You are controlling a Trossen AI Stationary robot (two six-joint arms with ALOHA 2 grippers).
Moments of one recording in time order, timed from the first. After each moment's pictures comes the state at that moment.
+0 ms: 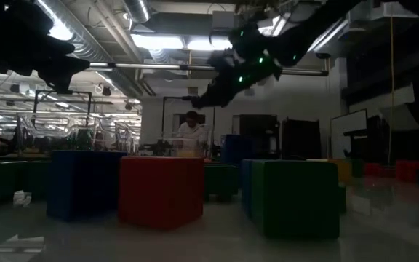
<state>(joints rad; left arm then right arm) -0.10 0.01 0.07 -0.12 -0.08 -0.16 -0.44 1.90 1.27 0.24 -0.07 -0.53</state>
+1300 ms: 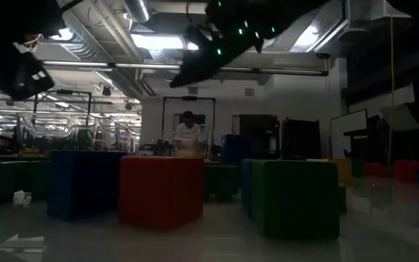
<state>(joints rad) -0.51 0.95 0.49 -0.31 0.03 -0.66 -0.28 1.96 1.60 -0.09 0.03 -0.35</state>
